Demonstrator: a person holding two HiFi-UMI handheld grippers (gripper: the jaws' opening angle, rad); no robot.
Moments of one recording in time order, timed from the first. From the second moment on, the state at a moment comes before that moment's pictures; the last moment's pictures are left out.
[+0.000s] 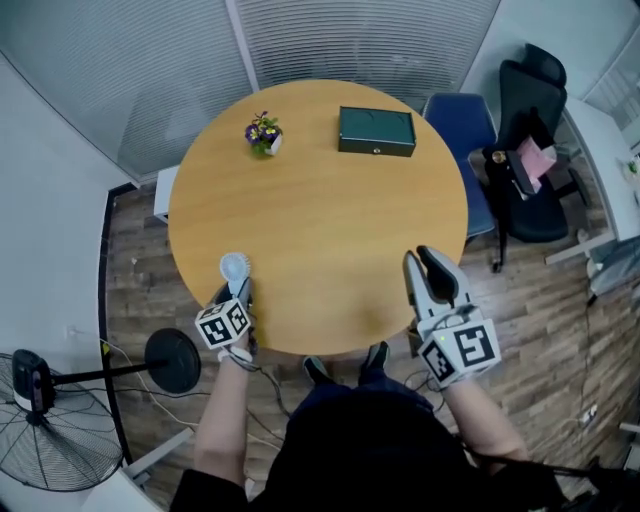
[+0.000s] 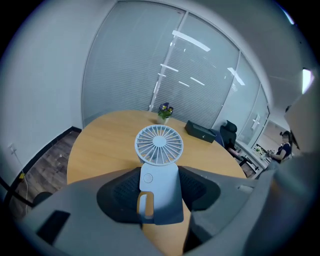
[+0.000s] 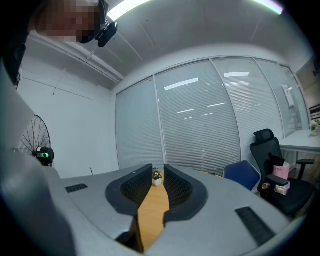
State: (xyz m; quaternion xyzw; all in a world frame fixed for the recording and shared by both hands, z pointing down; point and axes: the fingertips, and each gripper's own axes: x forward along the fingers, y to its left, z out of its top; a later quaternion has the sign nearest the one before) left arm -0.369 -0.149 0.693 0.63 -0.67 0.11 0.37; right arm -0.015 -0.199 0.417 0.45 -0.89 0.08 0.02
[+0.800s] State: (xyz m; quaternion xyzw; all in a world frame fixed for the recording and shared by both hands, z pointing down) left arm -0.268 -0.151 0.572 0.74 -0.62 0.11 0.23; right arm -0.009 -0.192 0.410 0.44 -0.89 0.08 0.00
